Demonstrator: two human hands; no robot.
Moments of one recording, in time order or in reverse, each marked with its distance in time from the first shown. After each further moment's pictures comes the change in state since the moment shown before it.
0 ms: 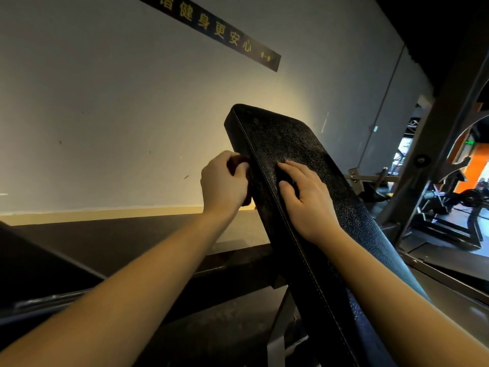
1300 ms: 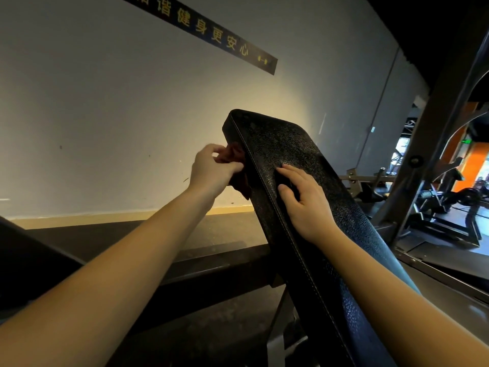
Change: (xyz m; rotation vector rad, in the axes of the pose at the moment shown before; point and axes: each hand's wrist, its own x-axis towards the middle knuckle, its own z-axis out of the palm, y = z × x) left_hand 0.025 0.008 -0.029 -0.221 -0.145 -0.218; right_hand 0.000 0.009 -0.002 0.113 0.002 -0.009
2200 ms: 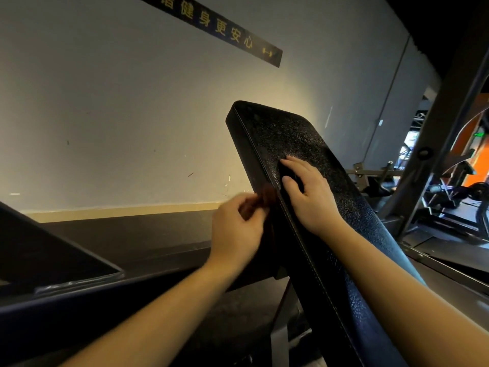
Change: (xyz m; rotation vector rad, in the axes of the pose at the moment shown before) left_hand -0.101 -0.044 0.027 0.068 -0.015 0.232; right_hand 0.000 0.000 0.000 0.002 -0.004 -0.002
